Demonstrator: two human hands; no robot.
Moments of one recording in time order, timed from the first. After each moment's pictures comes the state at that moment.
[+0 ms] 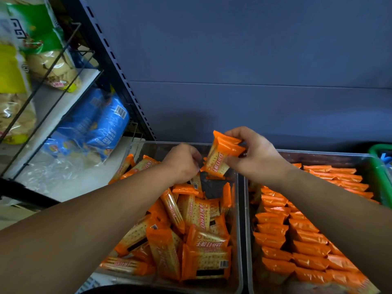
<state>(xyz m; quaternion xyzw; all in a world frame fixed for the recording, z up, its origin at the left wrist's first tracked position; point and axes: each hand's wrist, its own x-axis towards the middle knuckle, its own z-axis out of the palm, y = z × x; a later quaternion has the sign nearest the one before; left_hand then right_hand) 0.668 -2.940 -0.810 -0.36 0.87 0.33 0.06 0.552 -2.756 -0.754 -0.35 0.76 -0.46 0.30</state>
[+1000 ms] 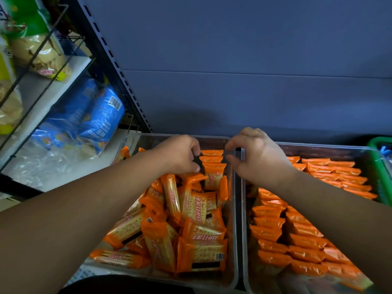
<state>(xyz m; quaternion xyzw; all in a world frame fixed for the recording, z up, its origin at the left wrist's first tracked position) 0.670 -2.938 -0.776 -0.27 0.92 0.24 0.17 0.544 -2.745 -0.784 -0.49 0.83 -0.26 0.07</state>
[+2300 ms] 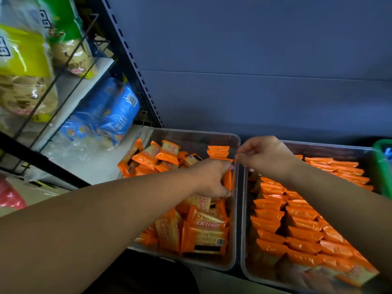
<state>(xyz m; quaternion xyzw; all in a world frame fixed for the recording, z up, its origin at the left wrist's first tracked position) 0.676 -2.856 -0.780 -0.19 0.90 0.32 0.24 0.548 -2.730 -0.760 -0.32 0.82 -0.36 0.32</state>
